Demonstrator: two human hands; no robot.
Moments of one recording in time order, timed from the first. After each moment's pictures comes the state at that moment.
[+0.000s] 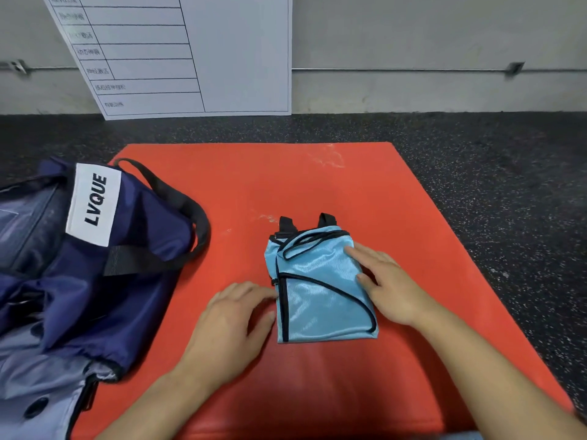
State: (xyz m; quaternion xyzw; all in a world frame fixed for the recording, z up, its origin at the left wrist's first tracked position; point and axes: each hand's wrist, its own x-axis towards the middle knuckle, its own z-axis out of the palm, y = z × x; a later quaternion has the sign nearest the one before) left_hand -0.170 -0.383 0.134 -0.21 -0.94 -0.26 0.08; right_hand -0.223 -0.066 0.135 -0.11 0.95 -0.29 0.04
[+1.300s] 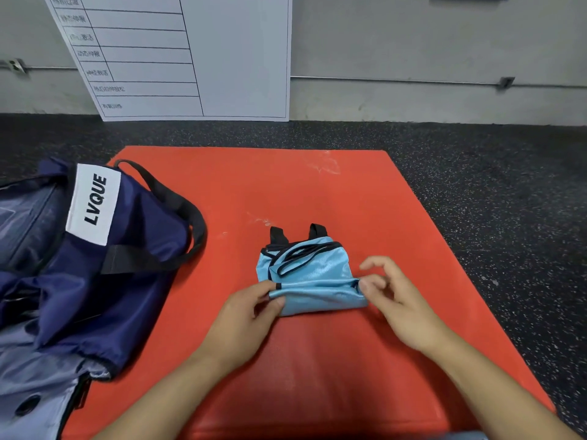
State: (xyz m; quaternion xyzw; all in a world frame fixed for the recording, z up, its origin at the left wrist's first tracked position) left_hand -0.183 -0.352 0.130 -0.19 -0.87 -0.46 0.04; right_hand -0.175 -0.065 0.151 -0.11 0.82 -0.57 0.01
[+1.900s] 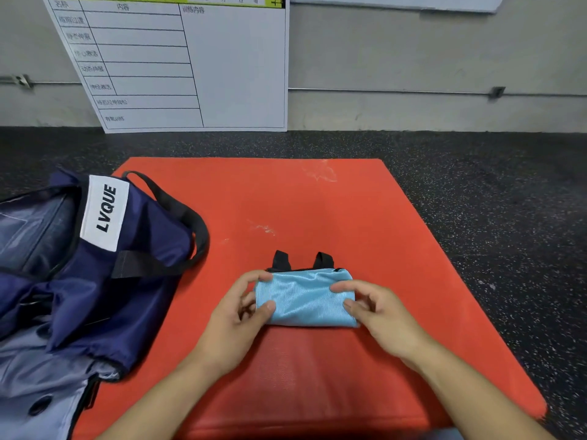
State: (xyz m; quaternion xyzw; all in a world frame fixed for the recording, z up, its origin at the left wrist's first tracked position) left_hand -0.161 -0.360 0.150 -0.13 -0.77 -0.63 0.00; right_hand -0.165 -0.088 0.150 -0.05 0.82 -0.57 0.04
